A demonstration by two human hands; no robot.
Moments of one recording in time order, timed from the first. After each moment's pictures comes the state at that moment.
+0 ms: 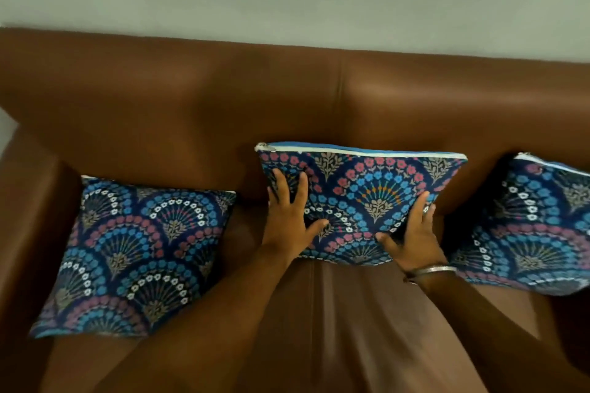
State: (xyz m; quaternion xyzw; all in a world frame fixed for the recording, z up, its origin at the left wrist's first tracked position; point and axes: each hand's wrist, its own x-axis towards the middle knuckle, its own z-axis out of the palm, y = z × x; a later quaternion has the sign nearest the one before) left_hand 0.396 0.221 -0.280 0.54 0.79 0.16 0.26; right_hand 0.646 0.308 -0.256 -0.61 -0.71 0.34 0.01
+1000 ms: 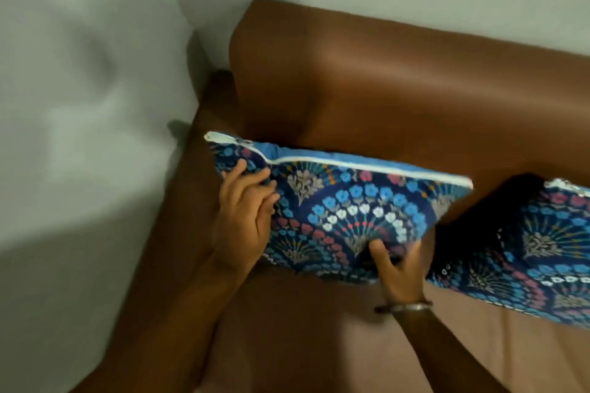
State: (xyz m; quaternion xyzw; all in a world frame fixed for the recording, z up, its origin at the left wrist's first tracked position) left_hand -0.012 0.009 -0.231 0.51 0.77 0.39 -0.02; right_hand 0.230 0.108 -0.254 -0.57 -0.55 0.57 0.22
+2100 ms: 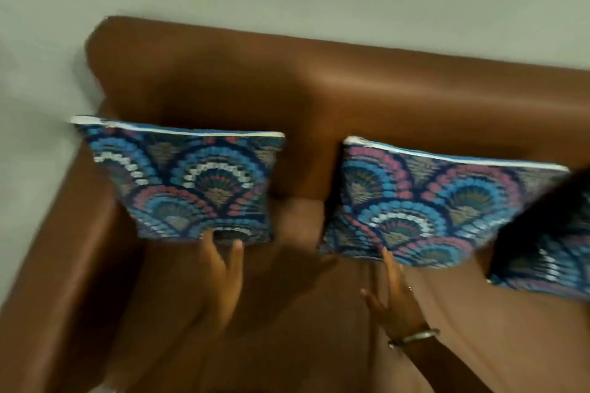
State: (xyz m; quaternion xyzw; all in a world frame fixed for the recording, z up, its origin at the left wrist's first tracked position) left_hand 0.227 0.011 -0.272 0.23 0.88 0.35 0.23; right_hand 0.531 0.144 -0.262 -0.53 -0.73 0.42 0.02
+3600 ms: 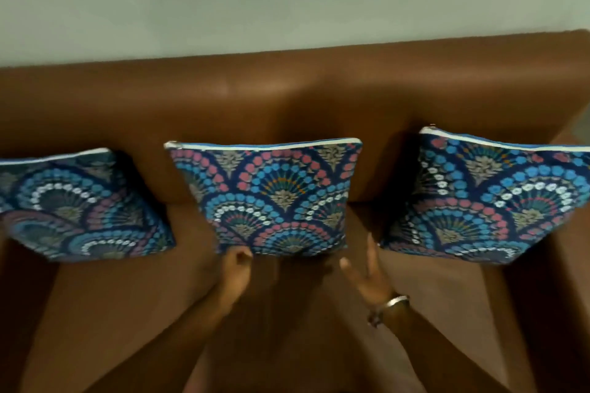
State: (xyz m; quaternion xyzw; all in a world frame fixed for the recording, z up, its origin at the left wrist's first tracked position) left_hand 0.486 0.160 -0.301 0.18 0.83 0.33 0.40; right_hand 0.750 0.263 -0.260 -0.57 -0.51 0.64 0.10
